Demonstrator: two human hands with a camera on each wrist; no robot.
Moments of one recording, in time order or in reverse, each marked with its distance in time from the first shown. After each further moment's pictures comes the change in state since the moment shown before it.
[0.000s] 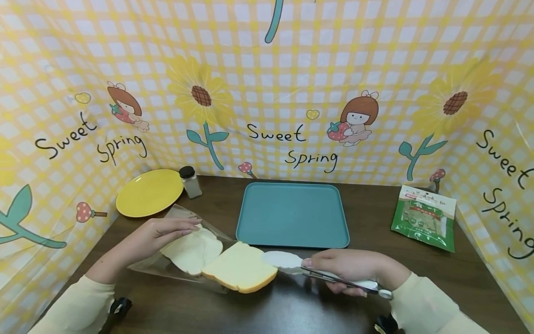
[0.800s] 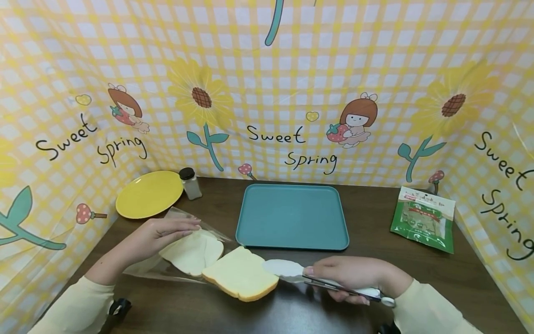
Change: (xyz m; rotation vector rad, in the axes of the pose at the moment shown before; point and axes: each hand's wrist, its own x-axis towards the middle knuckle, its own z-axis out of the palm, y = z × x) left_hand 0.002 0.002 0.000 0.039 0.029 0.015; right_hand -0.002 0.012 0.005 0.019 -0.028 -0.026
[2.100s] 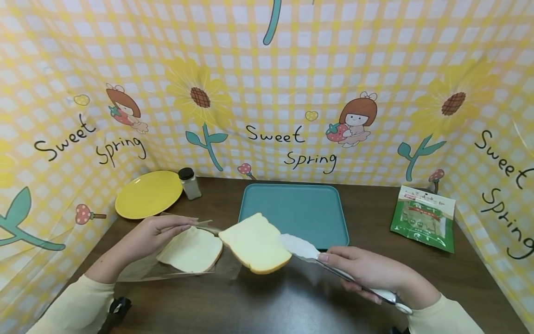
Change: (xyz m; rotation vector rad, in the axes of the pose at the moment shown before) left_hand 0.004 -0.001 -0.003 0.010 0.038 -0.040; right_hand -0.036 -0.005 -0.005 -0.047 0.194 -0.107
